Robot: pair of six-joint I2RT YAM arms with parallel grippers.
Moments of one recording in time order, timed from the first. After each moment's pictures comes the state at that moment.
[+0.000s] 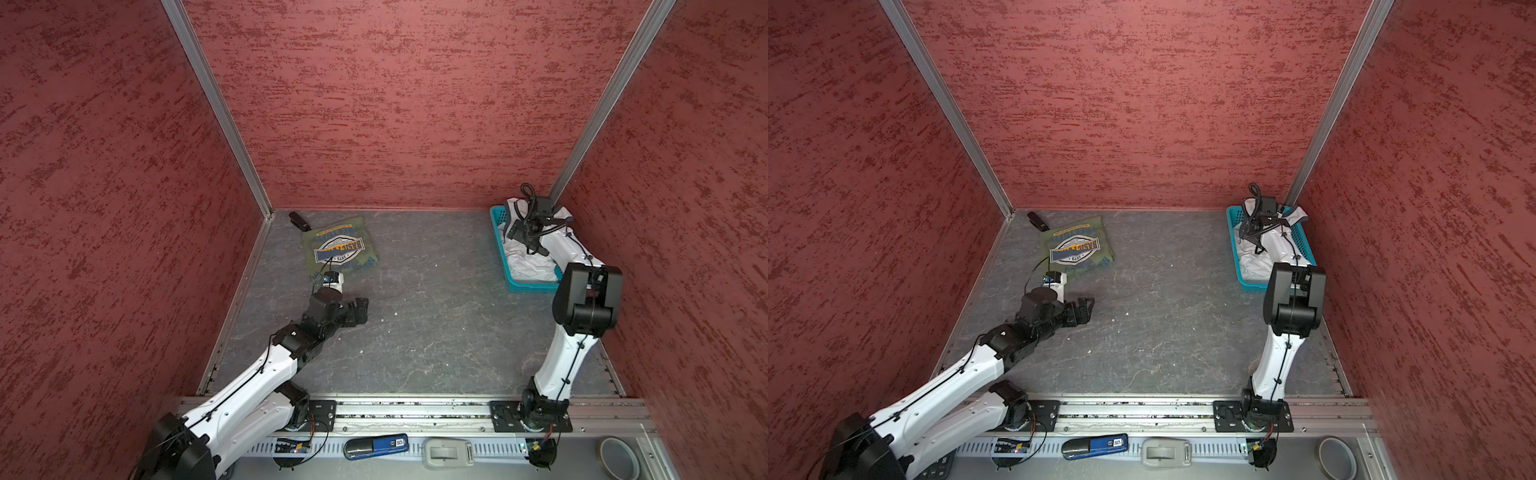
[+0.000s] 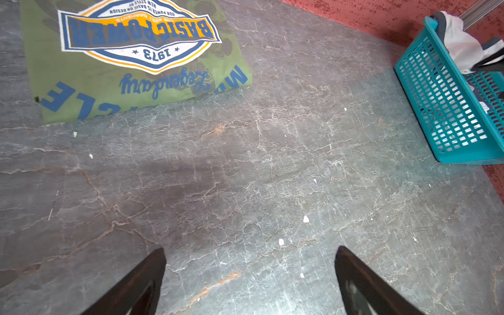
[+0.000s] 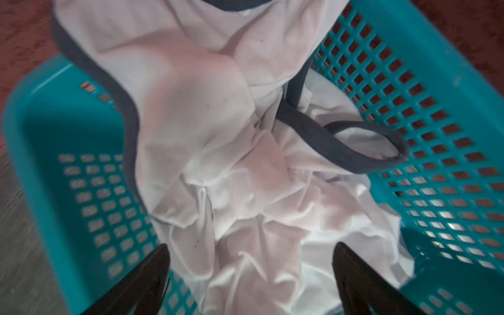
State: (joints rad) left arm -0.51 0.88 0.47 -0.24 -0.10 -0.51; right arm -0.15 2.06 1.71 -0.63 0.22 0.45
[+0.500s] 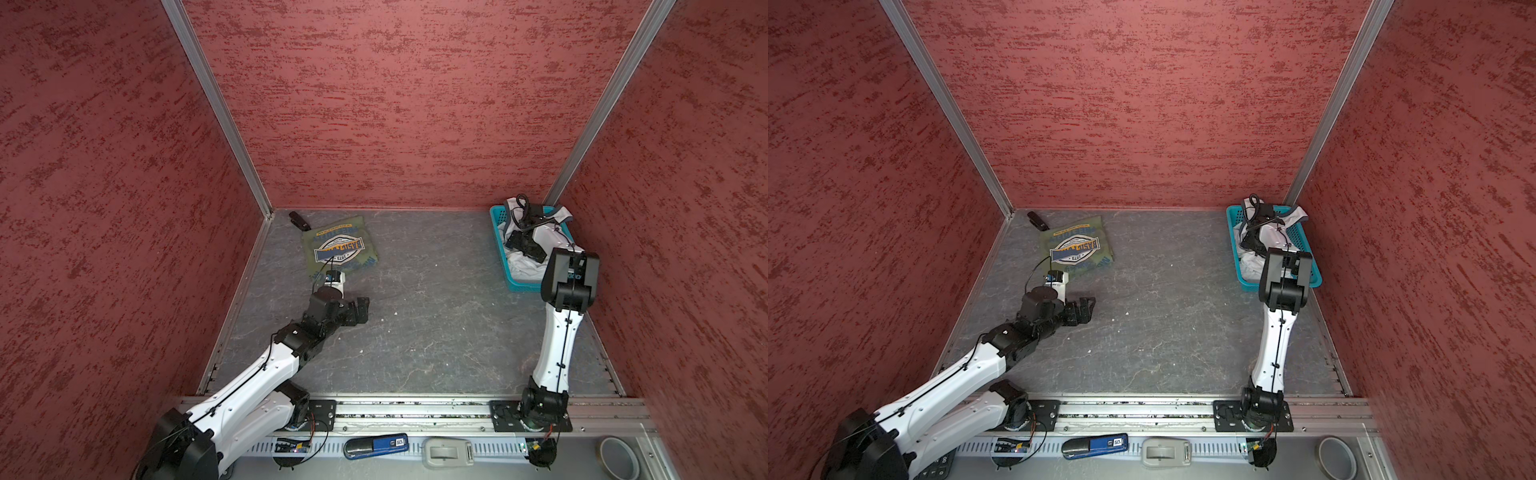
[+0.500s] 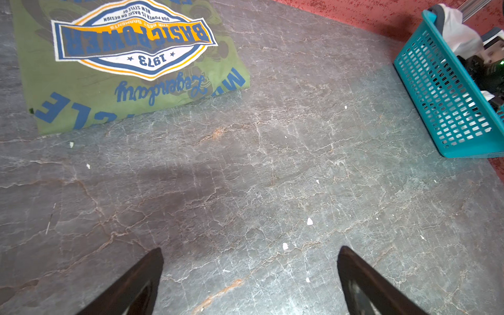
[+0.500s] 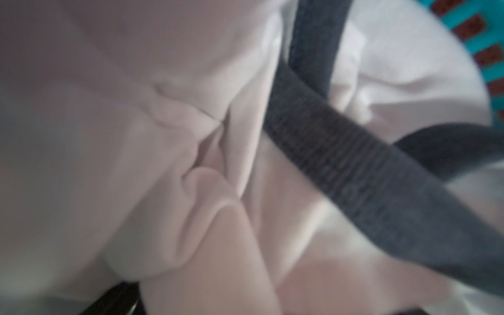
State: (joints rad) left arm -0.50 0.90 0.47 -0.21 -0.09 -0.48; right arm -0.20 2.35 1.93 -0.74 0.20 0.46
